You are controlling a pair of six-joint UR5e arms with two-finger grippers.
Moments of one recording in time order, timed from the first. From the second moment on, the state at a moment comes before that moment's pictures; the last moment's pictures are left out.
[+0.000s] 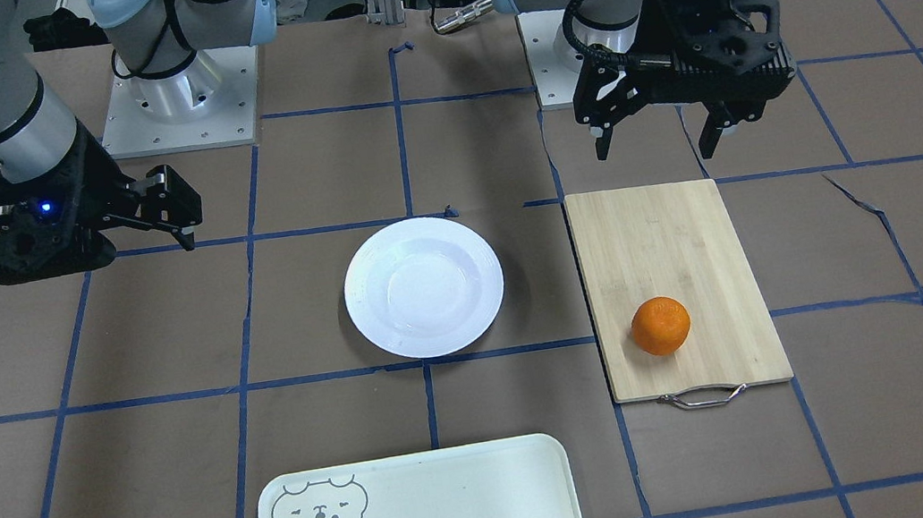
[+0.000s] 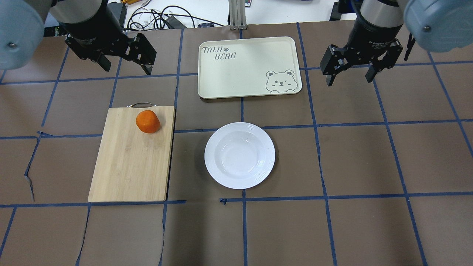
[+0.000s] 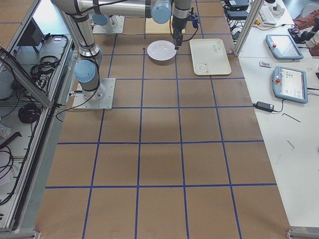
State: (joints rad) left arm -1.61 -1.60 -1.46 -1.56 1.62 0.10; right arm 1.54 -1.48 1.53 -1.56 -1.56 -0.11
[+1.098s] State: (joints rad) left arm -1.61 -1.60 -1.47 -1.56 1.62 0.10; right arm 1.54 -1.51 1.53 -1.55 -1.55 0.02
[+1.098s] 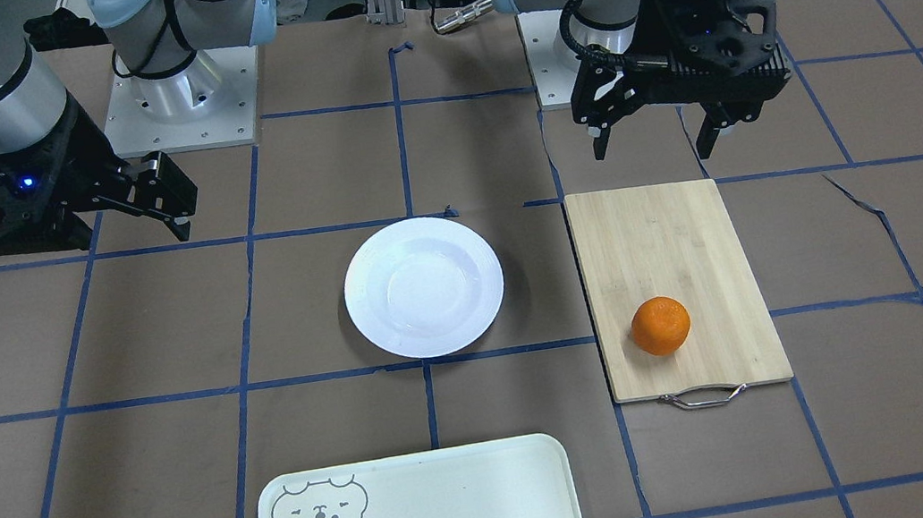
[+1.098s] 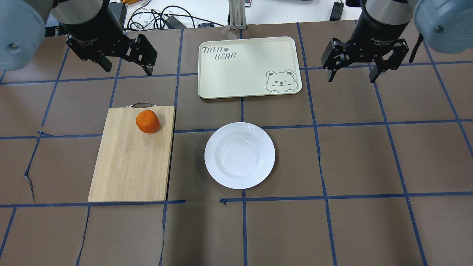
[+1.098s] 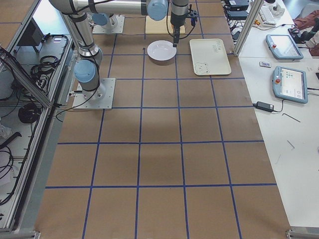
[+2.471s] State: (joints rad) left arm -1.50 -1.89 -1.61 -1.36 1.63 0.13; right arm 1.54 -1.51 1.55 -1.57 -1.54 0.02
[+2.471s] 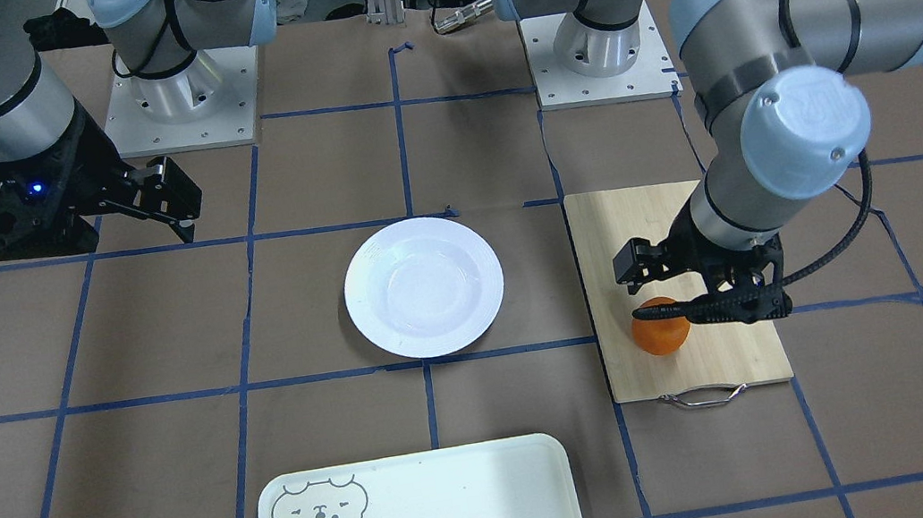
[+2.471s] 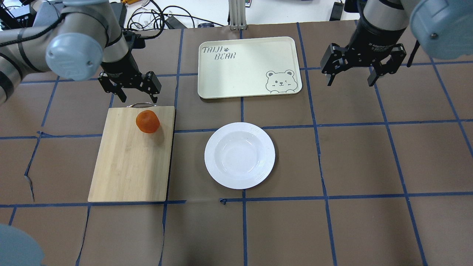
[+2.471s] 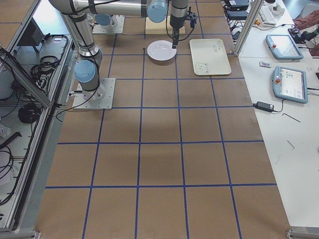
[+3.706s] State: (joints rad) left arm -1.53 -1.98 -1.68 -1.31 1.60 0.11; right arm 1.54 -1.51 1.55 -1.58 -1.56 0.03
